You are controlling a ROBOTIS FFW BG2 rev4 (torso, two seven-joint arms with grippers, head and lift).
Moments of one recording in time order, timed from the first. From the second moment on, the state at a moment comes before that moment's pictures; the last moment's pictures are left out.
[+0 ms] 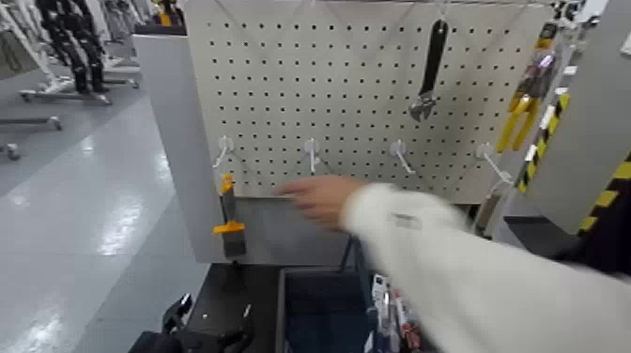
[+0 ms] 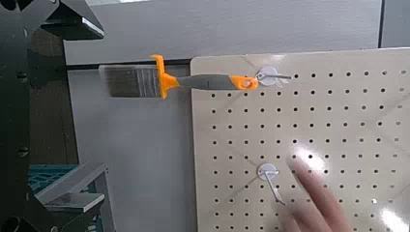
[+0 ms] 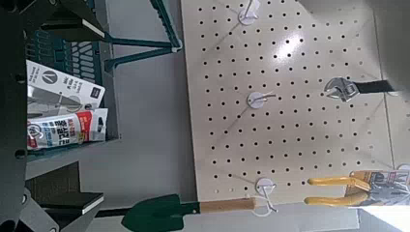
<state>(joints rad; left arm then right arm) 0.27 0.21 -0.20 -1.68 0.11 -0.24 0.05 0.41 -0.07 0.19 -1.63 -0.07 -0.47 -0.17</state>
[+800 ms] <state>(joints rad) 0.24 0.20 -0.06 -1.69 0.18 -0.15 -0.20 0.41 -0.08 0.19 -1.63 -0.07 -0.47 -0.17</state>
